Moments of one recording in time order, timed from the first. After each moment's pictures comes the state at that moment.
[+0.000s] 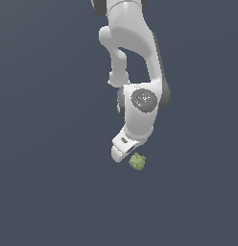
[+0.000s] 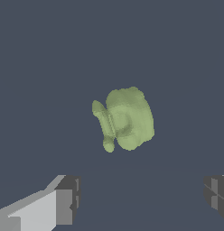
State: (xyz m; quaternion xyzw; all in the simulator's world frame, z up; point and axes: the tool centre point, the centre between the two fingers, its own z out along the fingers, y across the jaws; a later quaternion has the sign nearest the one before) arm 0.054 0.056 0.111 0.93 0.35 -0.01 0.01
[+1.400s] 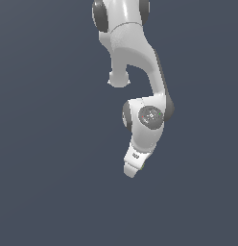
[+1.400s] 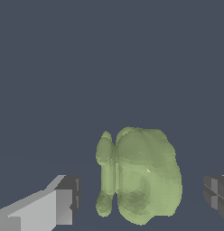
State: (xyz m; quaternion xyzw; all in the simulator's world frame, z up) arm 0.081 0.086 0.071 0.87 0.49 0.00 0.00
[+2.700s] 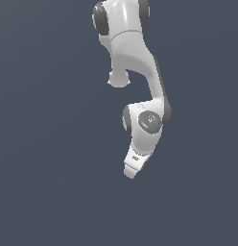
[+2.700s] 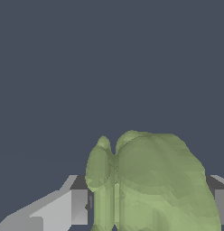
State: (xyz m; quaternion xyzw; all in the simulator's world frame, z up) arm 0.079 0.087 0.049 0.87 0.49 0.00 0.00
